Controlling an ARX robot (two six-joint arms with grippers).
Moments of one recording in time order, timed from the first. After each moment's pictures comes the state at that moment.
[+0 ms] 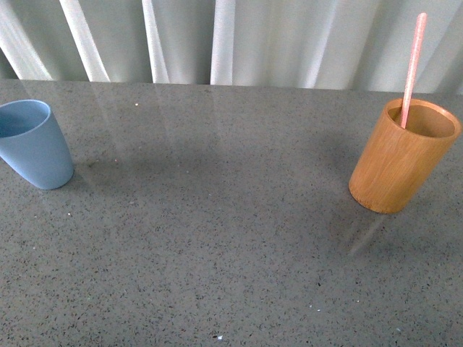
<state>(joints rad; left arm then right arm) 0.16 1.73 0.90 -0.01 -0.08 0.19 0.00 0.00 0.02 0.00 0.00 0.00</state>
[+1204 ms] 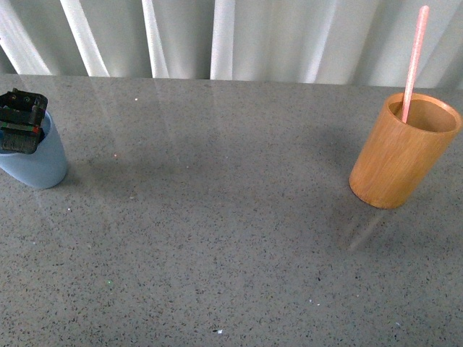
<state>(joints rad) 0.06 1.83 0.91 0.06 -0.13 0.18 0.00 0.00 0.02 0.00 0.00 0.00</state>
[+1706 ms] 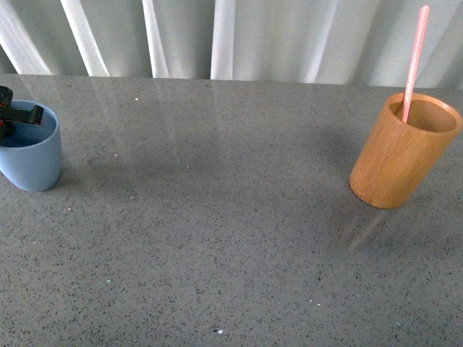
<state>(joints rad) 0.06 1.83 0.91 0.08 -0.14 0.19 0.00 0.00 0.02 0.00 0.00 0.00</state>
